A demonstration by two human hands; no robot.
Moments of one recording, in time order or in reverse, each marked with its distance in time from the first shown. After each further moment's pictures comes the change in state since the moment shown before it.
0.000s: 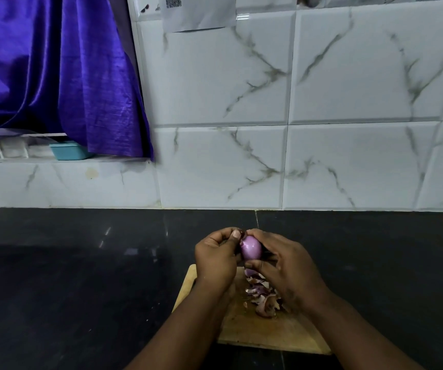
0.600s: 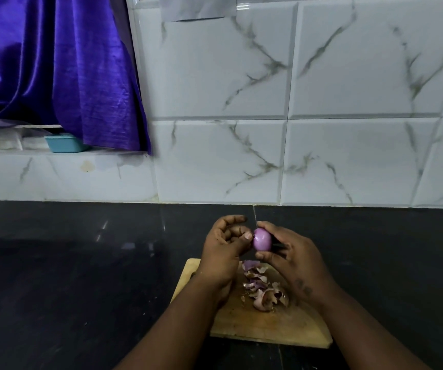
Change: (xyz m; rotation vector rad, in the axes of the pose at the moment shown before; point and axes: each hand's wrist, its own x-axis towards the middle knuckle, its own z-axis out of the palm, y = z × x) left_hand 0.004 -0.007 -0.006 0.034 -0.314 0.017; right_hand 0.001 0.026 -0.008 0.147 0.016 0.080
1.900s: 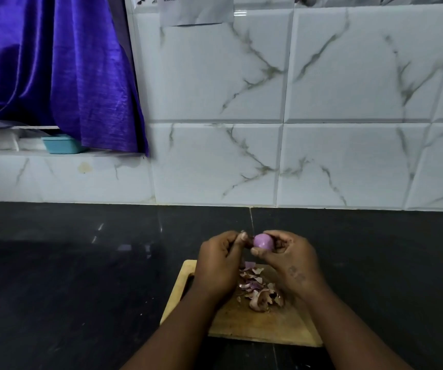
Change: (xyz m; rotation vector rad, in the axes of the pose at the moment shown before) left_hand -0.017 0.004 -0.004 0.620 0.019 0.222; right_hand 0.002 -0.005 0.010 0.040 0.183 0.319
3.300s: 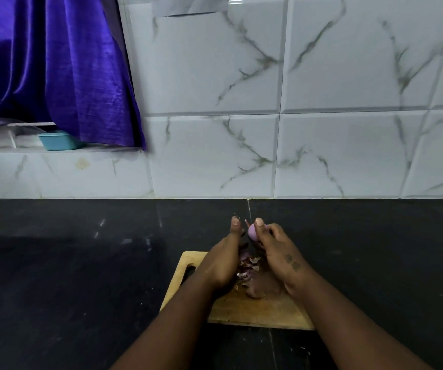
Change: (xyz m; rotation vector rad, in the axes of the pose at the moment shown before) left_hand 0.011 -0.024 0.009 -0.129 -0.389 -0.365; right_hand -0.001 0.004 0.012 0.220 -0.204 0.231
